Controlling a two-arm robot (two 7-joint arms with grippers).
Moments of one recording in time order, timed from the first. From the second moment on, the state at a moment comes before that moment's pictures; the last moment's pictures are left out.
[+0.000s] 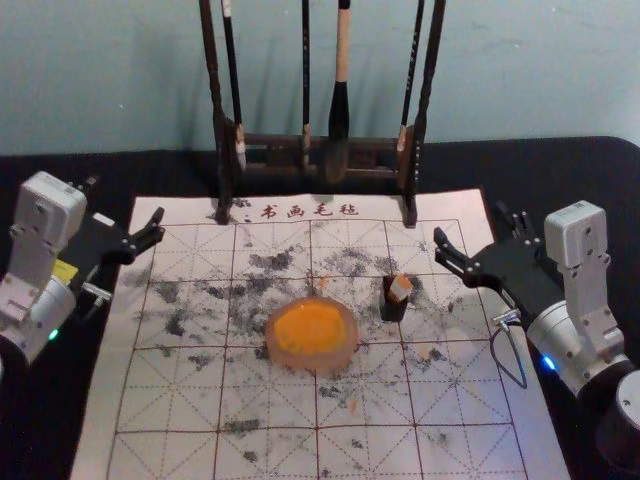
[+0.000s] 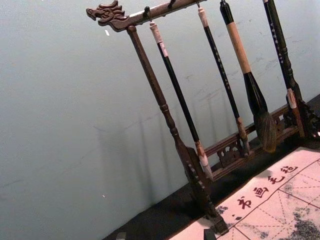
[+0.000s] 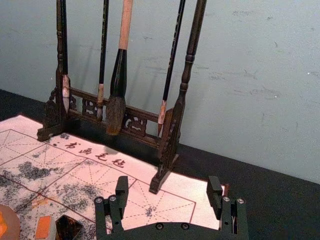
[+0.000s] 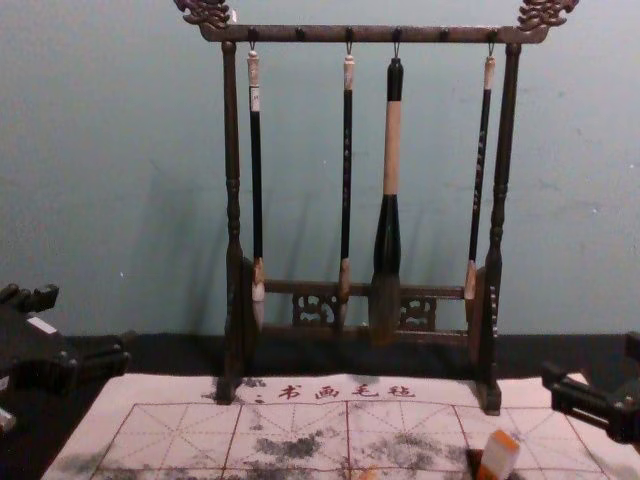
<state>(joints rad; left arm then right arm) -0.20 0.60 0.45 -1.41 -0.25 -0.12 0.03 0.05 0.32 -0.25 -1.43 0.15 -0.17 0.13</state>
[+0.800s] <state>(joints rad) -0.20 0.60 0.45 -1.41 -0.25 -0.12 0.03 0.05 0.32 -0.25 -1.43 0.15 -0.18 0.13</state>
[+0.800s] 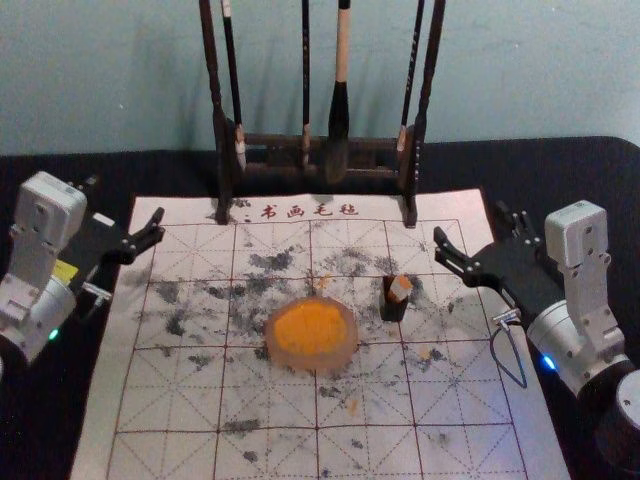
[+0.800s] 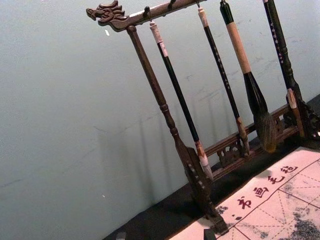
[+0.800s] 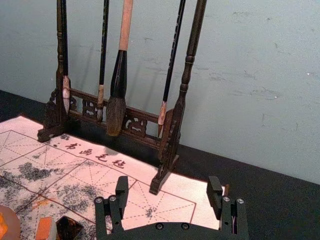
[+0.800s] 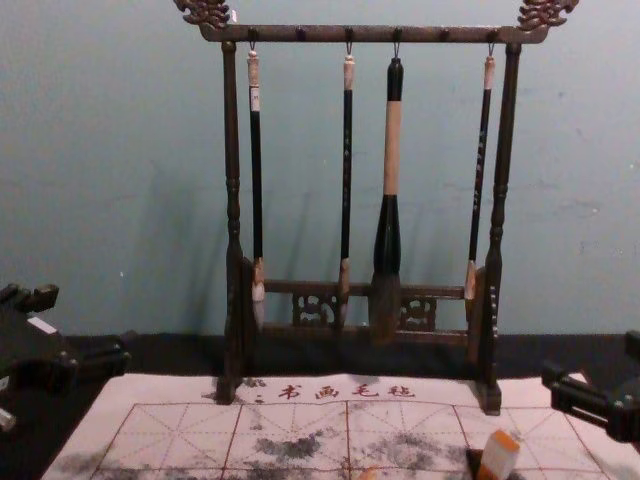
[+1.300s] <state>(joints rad) -0.20 0.60 0.45 -1.41 -0.25 -0.12 0.03 0.05 0.32 -0.25 -1.43 0.15 -0.18 0.13</state>
